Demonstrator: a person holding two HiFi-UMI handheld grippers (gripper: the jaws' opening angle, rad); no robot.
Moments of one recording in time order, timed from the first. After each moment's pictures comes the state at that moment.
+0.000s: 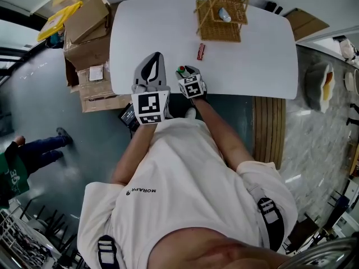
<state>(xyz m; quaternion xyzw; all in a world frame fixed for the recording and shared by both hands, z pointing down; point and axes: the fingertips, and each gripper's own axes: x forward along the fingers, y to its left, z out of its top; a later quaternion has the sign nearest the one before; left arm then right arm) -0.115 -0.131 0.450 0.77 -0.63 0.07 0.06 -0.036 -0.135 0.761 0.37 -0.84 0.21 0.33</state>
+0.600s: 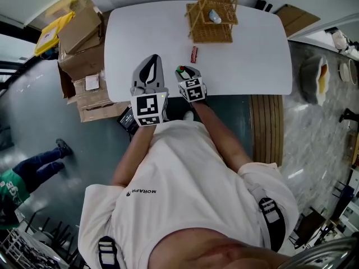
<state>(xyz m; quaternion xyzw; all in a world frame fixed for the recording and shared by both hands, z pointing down) -0.102 -0.139 0.445 0.79 -0.61 0.06 0.06 -0.016 -0.147 0.711 0.41 -0.84 0.20 0.28</state>
